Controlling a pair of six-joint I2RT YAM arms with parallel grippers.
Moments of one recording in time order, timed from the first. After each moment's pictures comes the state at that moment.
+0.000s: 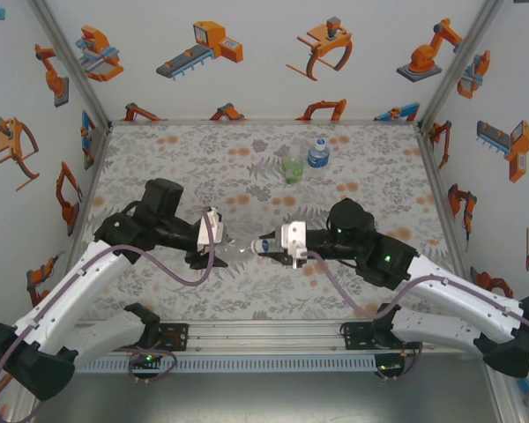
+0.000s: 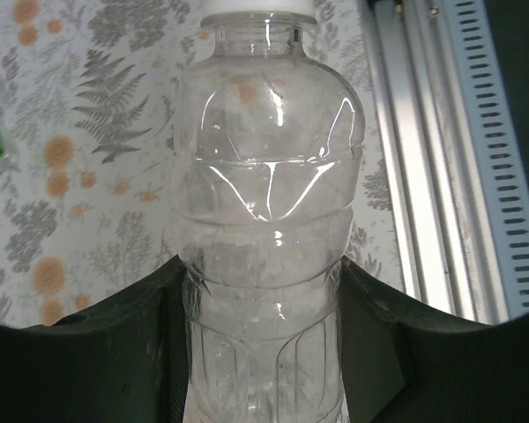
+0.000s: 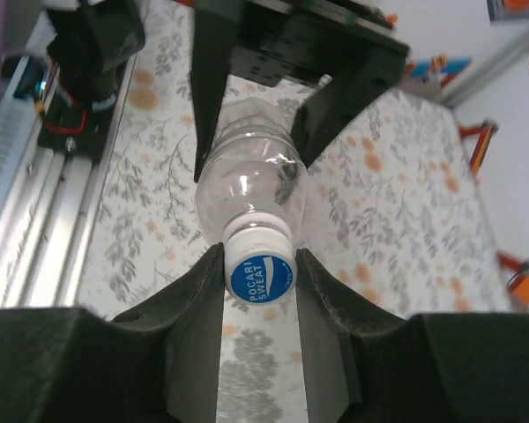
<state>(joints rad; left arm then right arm) -0.61 0.98 0.99 -0.82 0.80 0.87 1.02 0.95 0.90 -0.15 -0.43 -0.39</state>
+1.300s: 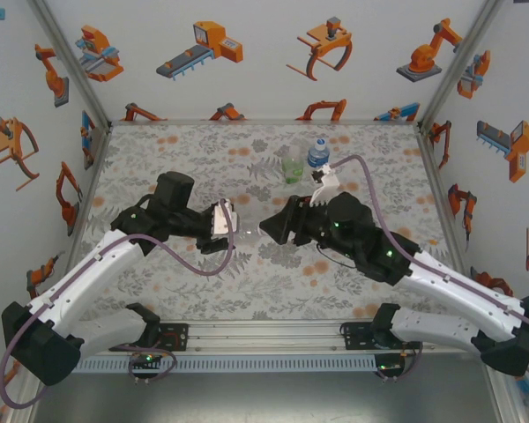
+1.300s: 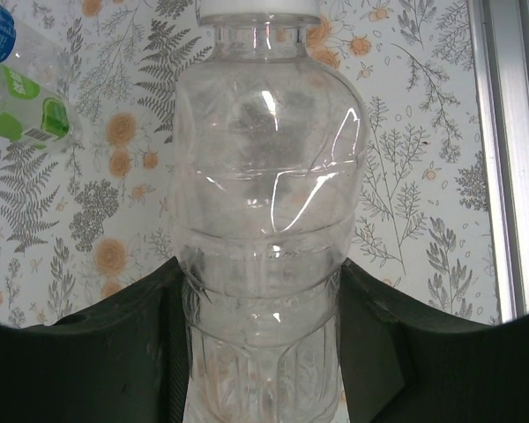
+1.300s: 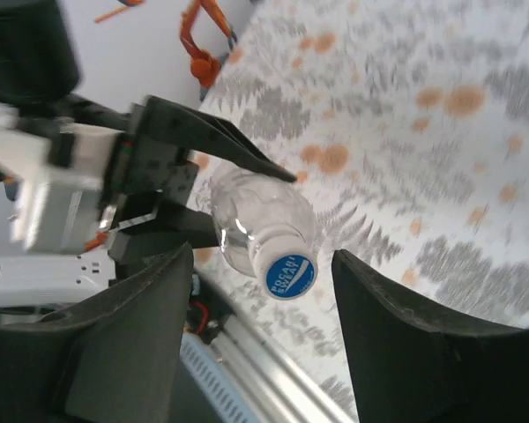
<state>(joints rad) -0.62 1.09 0.97 -0.65 0.69 0.88 1.01 0.92 0.97 -0.25 0.09 0.61</state>
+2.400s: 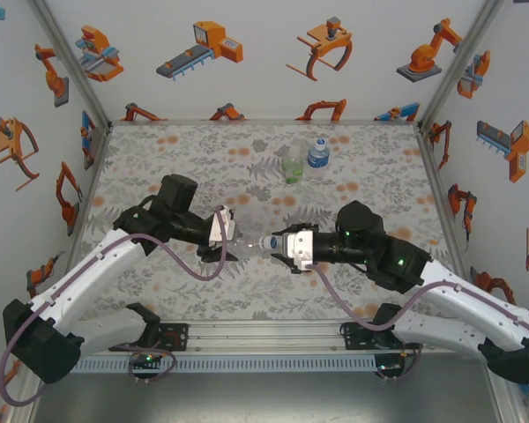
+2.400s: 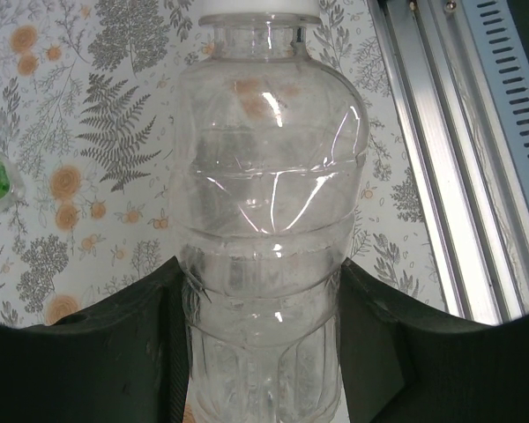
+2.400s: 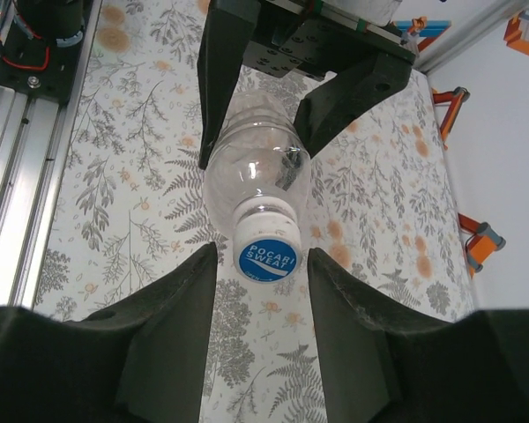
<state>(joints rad) -0.64 1.10 0.97 -0.71 0.85 0.93 1.01 0.87 0.91 -0.33 -0.41 -0.67</state>
